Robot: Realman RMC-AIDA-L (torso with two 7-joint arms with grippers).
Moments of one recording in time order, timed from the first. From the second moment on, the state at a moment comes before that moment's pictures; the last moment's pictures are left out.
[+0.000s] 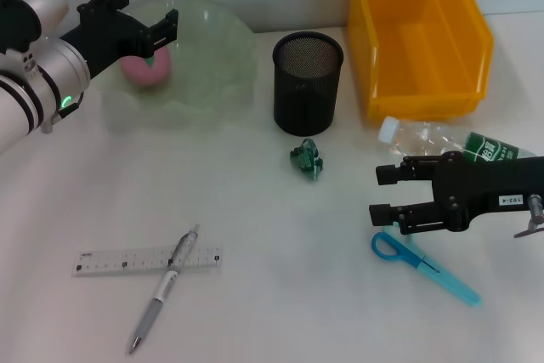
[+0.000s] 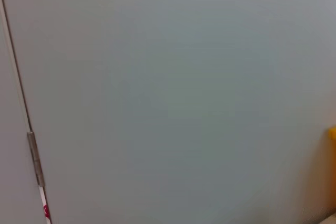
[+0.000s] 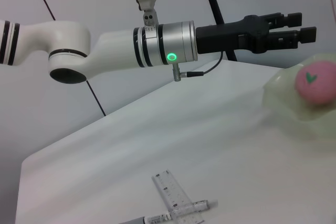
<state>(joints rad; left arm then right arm) -0.84 -2.08 0.87 0.20 1.14 0.71 -0.67 0.51 1.96 -0.74 -0.55 -1.99 -1.67 1.42</state>
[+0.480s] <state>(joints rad) -0.69 -2.04 1.01 0.46 1.30 1.10 -1.19 0.51 1.96 -0.74 -0.56 -1.99 -1.67 1.42</state>
